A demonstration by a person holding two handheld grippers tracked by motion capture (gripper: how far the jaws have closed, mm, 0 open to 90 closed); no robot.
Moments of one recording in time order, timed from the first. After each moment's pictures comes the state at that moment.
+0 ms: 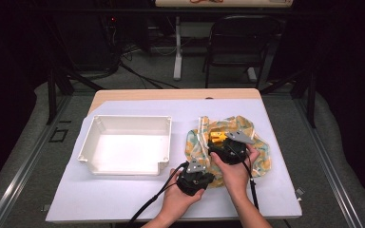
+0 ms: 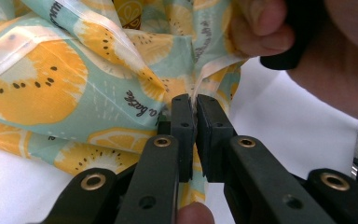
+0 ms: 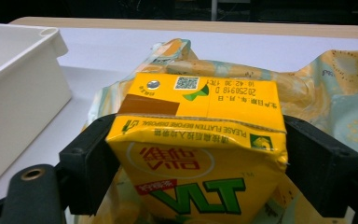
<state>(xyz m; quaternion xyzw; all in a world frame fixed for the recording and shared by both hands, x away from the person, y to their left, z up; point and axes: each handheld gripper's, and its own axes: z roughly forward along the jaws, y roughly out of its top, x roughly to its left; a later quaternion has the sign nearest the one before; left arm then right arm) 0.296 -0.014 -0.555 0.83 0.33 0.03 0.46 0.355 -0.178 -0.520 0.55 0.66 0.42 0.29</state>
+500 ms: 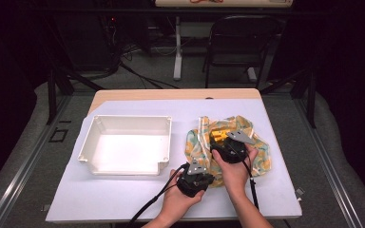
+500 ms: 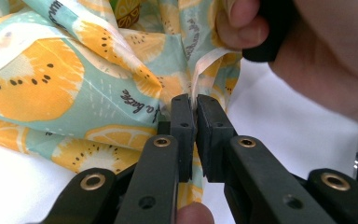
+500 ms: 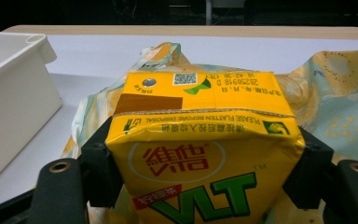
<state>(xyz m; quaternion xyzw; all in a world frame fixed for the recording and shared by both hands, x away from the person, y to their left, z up) 0.293 -0.014 -0.557 0.83 0.32 0.03 0.45 0.359 -0.182 -0.524 0.56 0.65 0.43 0.30</state>
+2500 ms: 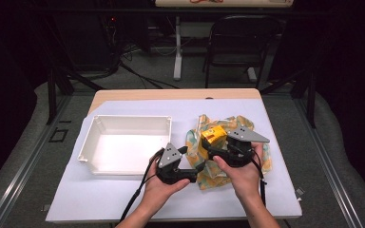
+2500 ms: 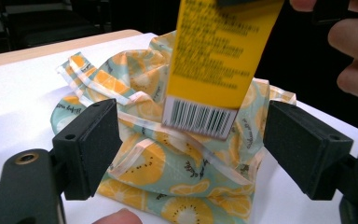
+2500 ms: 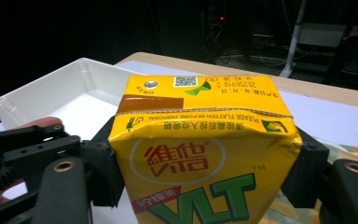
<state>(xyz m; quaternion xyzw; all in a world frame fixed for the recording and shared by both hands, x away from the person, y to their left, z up) 0.297 0.039 -0.497 0.75 0.32 0.15 0.56 0.306 -0.170 -0.437 0.43 0.71 0.52 0.23</state>
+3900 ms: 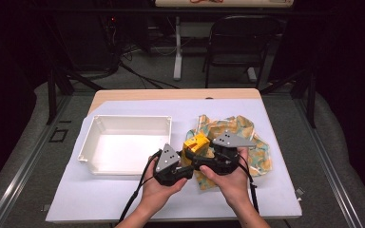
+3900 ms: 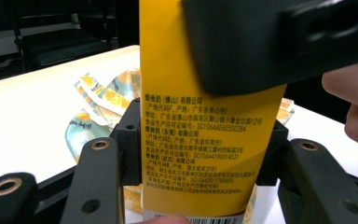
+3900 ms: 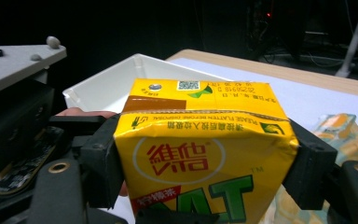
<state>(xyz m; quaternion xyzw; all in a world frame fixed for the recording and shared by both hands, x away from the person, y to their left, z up) 0.290 0.048 -0.484 0.75 0.30 0.17 0.56 0.292 -0.141 -0.436 0.38 0.73 0.55 0.17</state>
